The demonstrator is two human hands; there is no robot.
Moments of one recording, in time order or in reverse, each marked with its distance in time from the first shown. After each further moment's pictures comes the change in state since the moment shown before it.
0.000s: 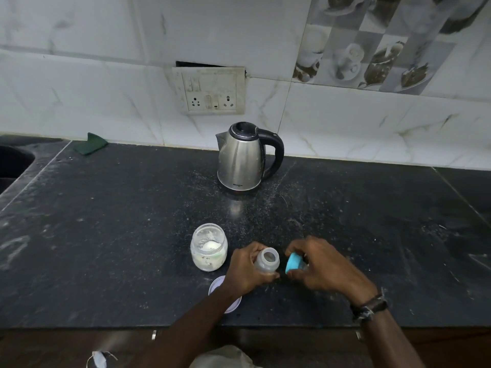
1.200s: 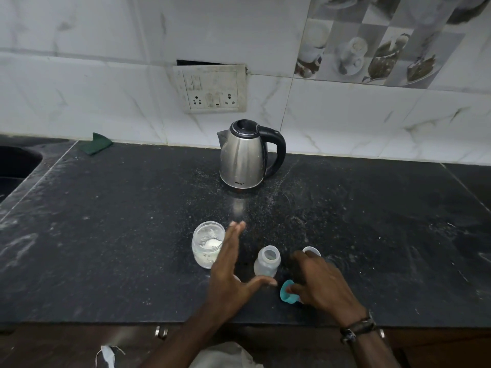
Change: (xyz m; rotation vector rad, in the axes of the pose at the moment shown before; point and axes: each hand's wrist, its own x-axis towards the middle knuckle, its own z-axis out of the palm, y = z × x) left_hand -0.056 0.059 -0.032 0.121 0.278 0.351; right_hand -0.012 0.007 0.046 -0.074 0.031 0.109
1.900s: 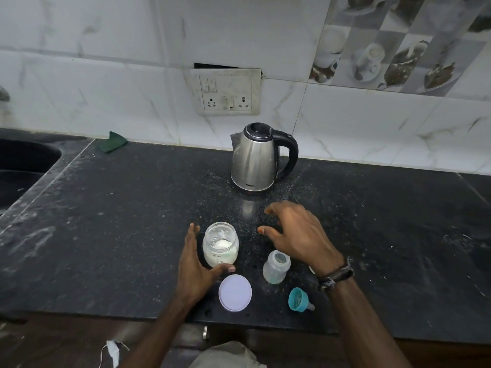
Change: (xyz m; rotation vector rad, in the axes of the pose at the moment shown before) left_hand 0.004 -0.062 -0.068 0.099 0.052 -0.414; right_hand 0.059 -0.078 -0.066 0.020 0.244 -0.214
